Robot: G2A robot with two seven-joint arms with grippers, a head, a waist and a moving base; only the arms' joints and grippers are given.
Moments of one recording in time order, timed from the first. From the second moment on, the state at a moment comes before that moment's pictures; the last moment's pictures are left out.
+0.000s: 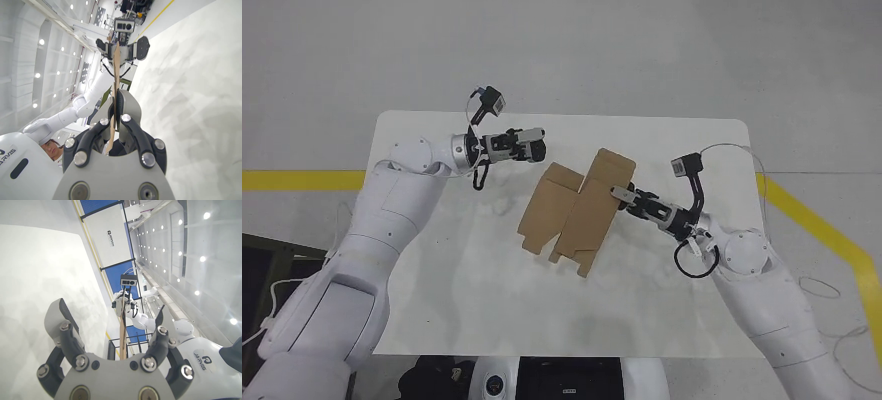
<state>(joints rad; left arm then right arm) 0.47 -1.20 -0.89 -0.74 -0.63 -0.57 -1.20 -1.12 -1.08 1.18 -1.49 0.33 -0.49 0.72</state>
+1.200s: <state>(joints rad) 0.64 -1.24 -0.89 -0.94 -0.66 -0.46 -1.04 -1.36 -1.10 1.32 -1.72 0.22 -0.30 0.19</state>
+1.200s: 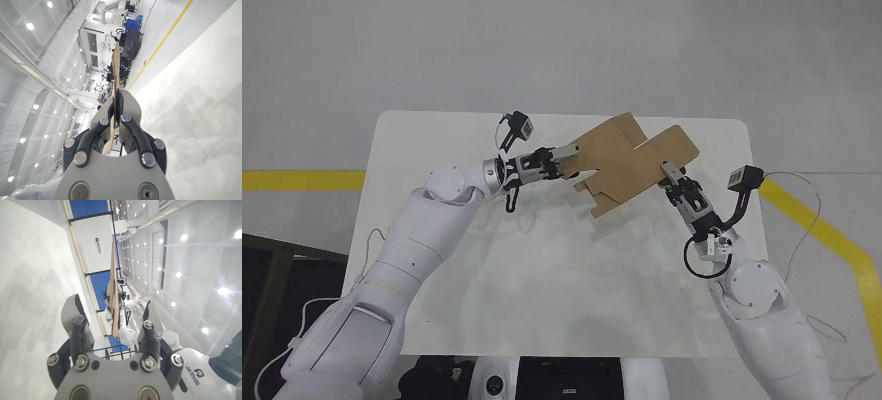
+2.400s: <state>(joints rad) 0.62 -1.22 -1.01 -0.91 -0.62 -0.44 -1.35 -1.24 -1.07 1.46 -1.48 0.38 -0.53 0.94</state>
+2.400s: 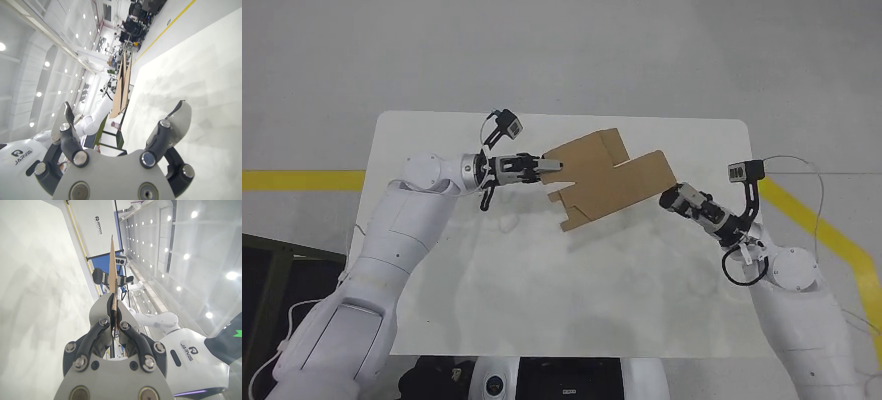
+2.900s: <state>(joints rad) 0.69 -1.18 -1.04 -1.07 -0.55 -0.35 -1.48 -1.11 -1.03 1.38 -1.40 0.55 -0.43 1.39</state>
